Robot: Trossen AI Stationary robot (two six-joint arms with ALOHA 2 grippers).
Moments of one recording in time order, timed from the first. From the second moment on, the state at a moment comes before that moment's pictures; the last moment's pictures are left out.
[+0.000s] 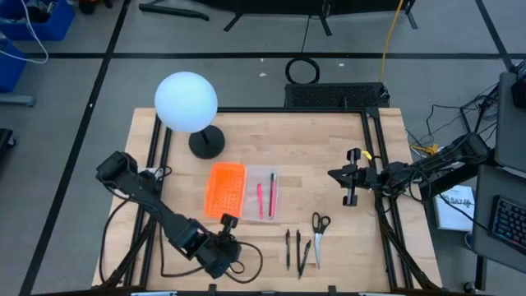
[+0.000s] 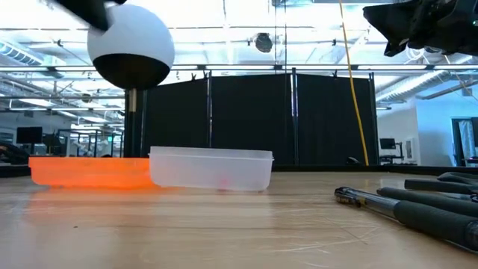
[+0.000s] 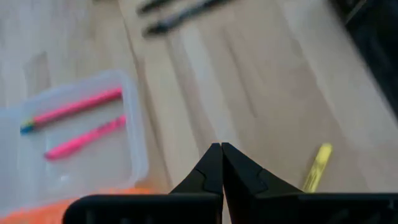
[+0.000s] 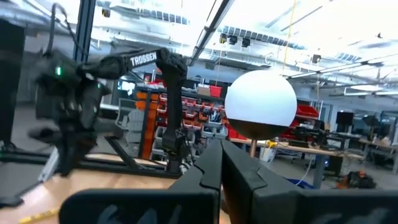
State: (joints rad) left arm -0.69 1.76 1.34 -0.70 -0.37 -0.23; right arm 0.32 0.67 0.02 1.02 0.39 -0.28
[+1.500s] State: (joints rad) left arm -0.75 1.77 1.16 -0.50 -0.11 -0.37; right arm 0.32 0.67 0.02 0.93 0.39 -0.12
